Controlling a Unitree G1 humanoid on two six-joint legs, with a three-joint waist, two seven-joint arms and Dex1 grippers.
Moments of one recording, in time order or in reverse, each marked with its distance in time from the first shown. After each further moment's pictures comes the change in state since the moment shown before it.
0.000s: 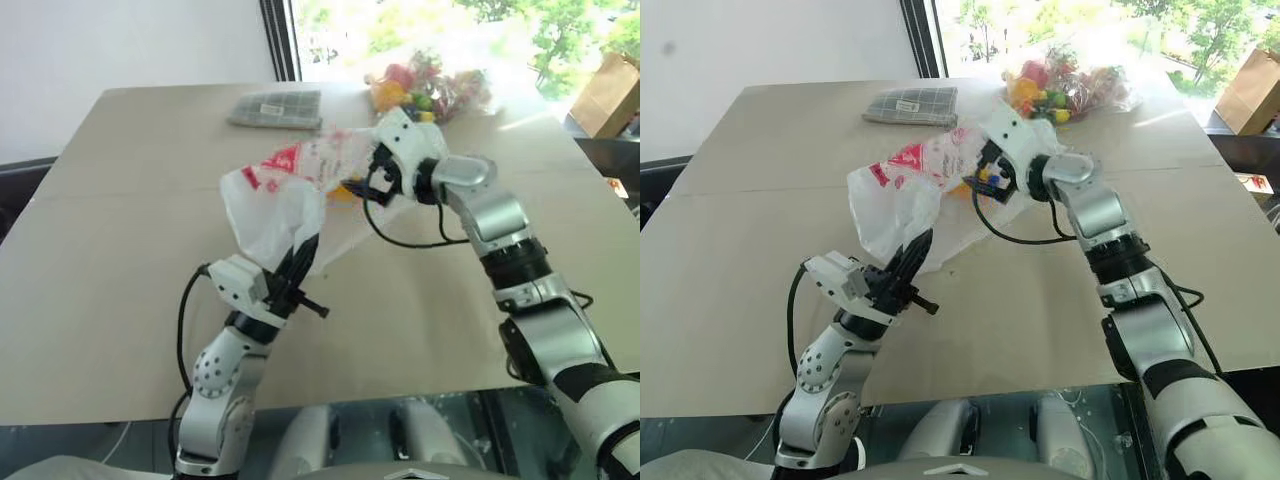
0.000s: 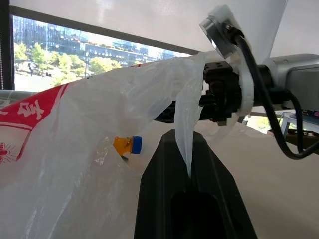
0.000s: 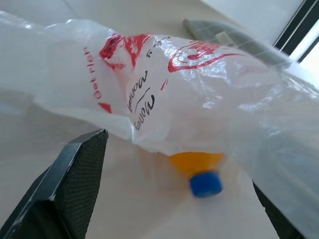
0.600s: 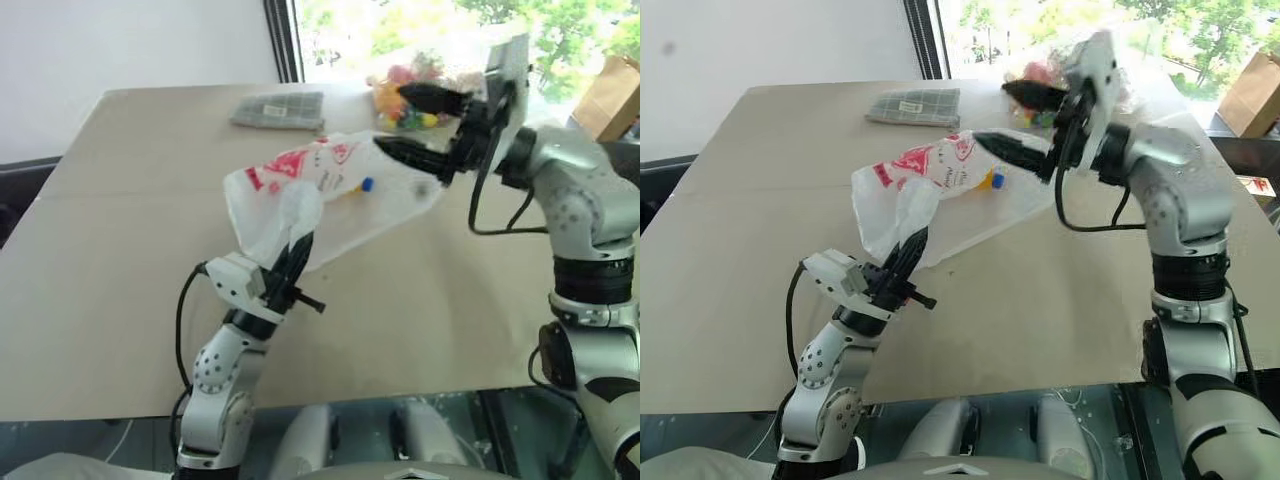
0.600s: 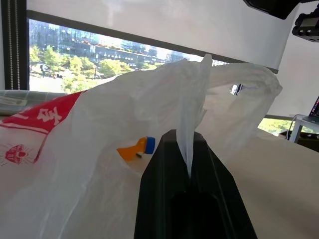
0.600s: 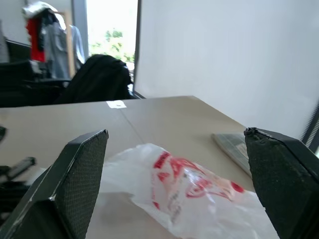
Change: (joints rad) left arm -0.010 0.001 0.017 0.032 0.001 -0.015 0.008; right arm 0.072 -0.186 -0.266 -0.307 0.352 0.091 0.095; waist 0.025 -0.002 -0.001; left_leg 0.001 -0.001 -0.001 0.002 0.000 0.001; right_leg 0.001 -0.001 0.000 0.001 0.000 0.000
